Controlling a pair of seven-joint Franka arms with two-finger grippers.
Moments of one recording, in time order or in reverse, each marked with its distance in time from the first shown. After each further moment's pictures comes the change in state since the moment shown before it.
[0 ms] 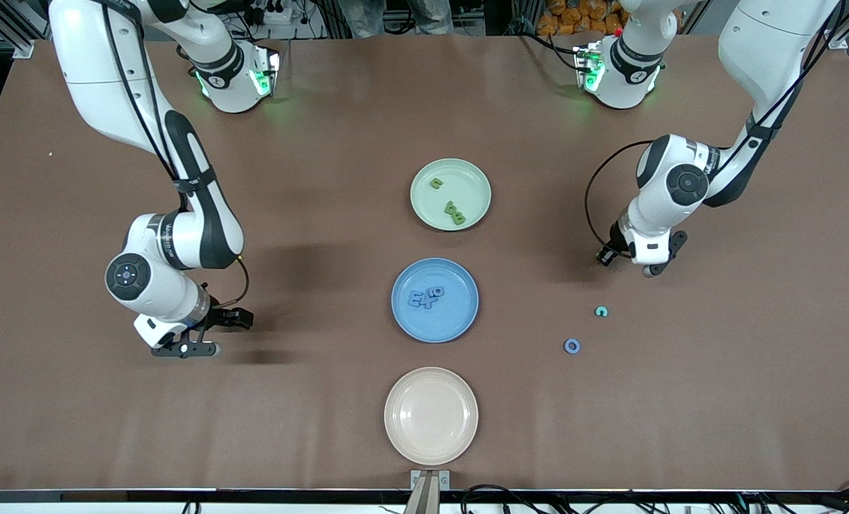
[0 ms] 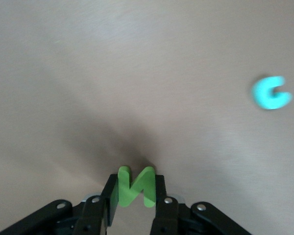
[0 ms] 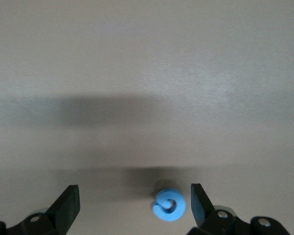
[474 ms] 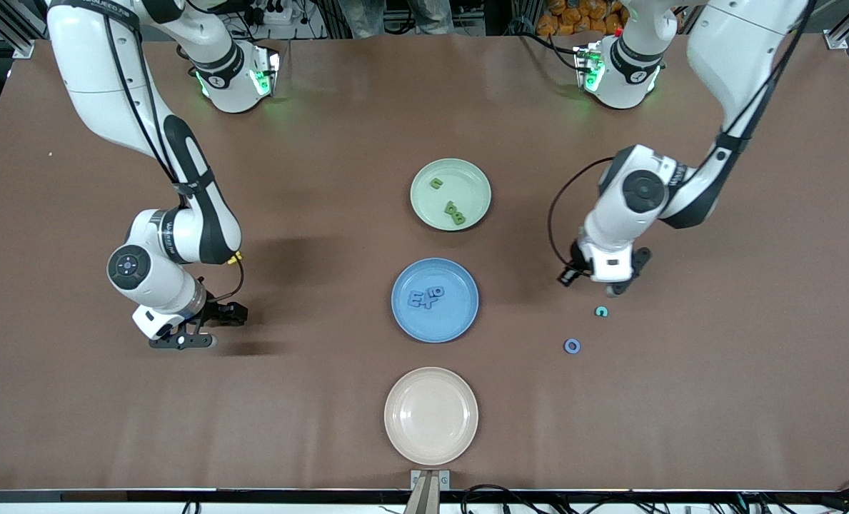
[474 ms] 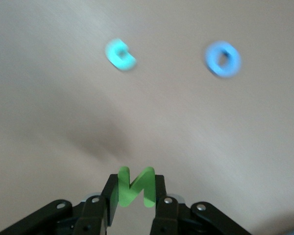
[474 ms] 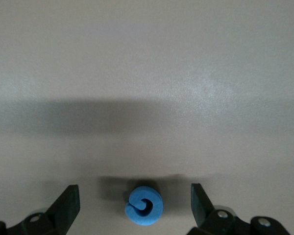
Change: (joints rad) left arm -0.207 0.048 0.000 0.244 0.001 -0.106 -0.170; right arm -0.018 -0.002 0.001 -0.102 0.000 0.123 -0.047
